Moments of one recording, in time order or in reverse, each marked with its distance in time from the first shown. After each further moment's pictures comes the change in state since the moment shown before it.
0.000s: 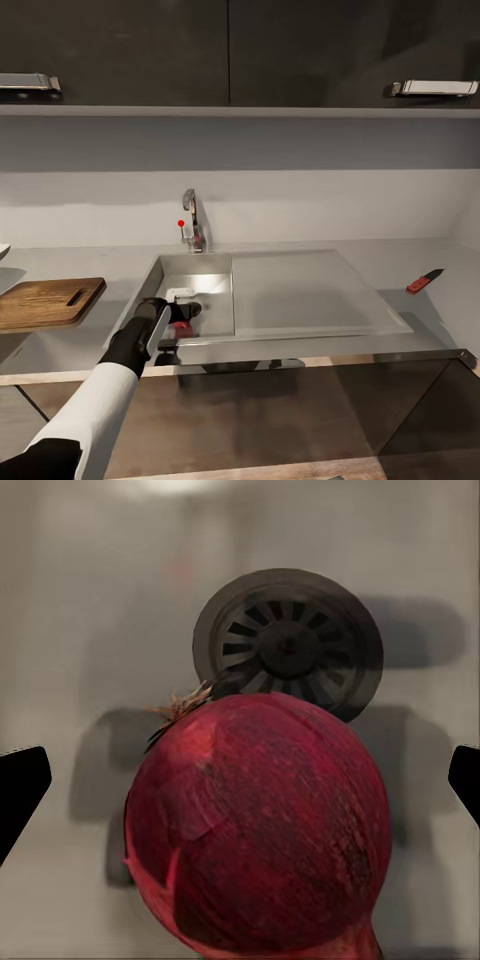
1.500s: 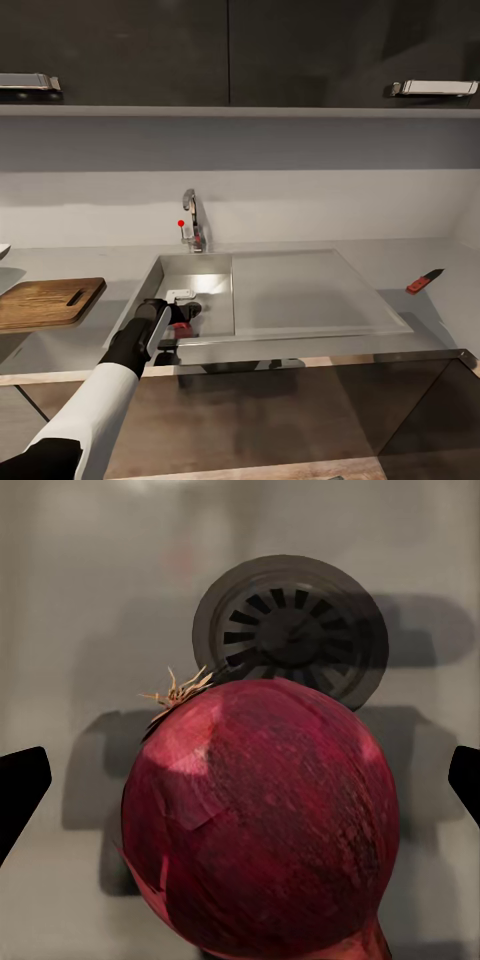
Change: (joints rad) left arm 0.000 0.000 0.000 0.011 -0.001 -0.001 0.000; right arm 0.000 0.000 0.000 0.000 0.000 0.000 0.000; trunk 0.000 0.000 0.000
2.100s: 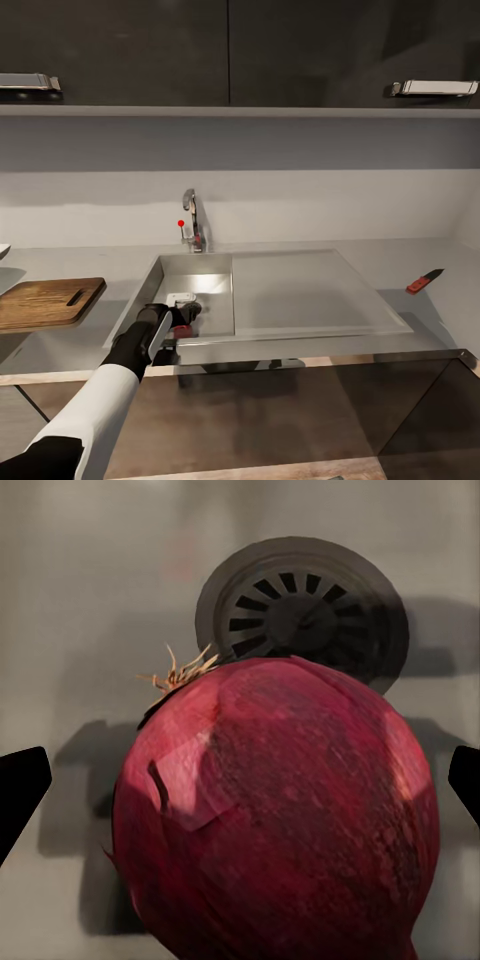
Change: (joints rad) left arm 0.000 0.000 -0.001 0.061 -0.005 -0.072 0.000; right arm 0.000 0.000 0.000 0.000 0.000 0.000 0.000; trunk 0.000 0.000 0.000
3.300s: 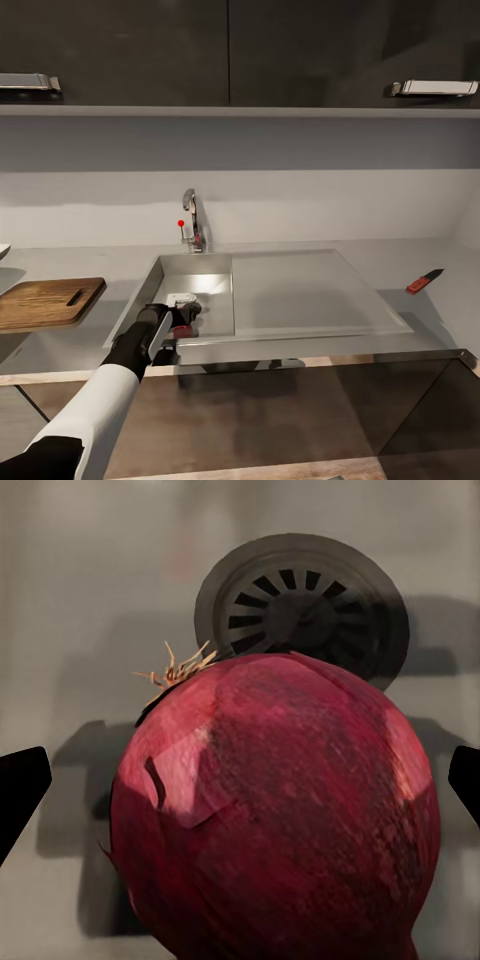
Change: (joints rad) left arm 0.000 0.000 -0.002 0.002 0.000 0.000 0.000; right arm 0.000 0.000 0.000 0.000 0.000 0.000 0.000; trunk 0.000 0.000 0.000
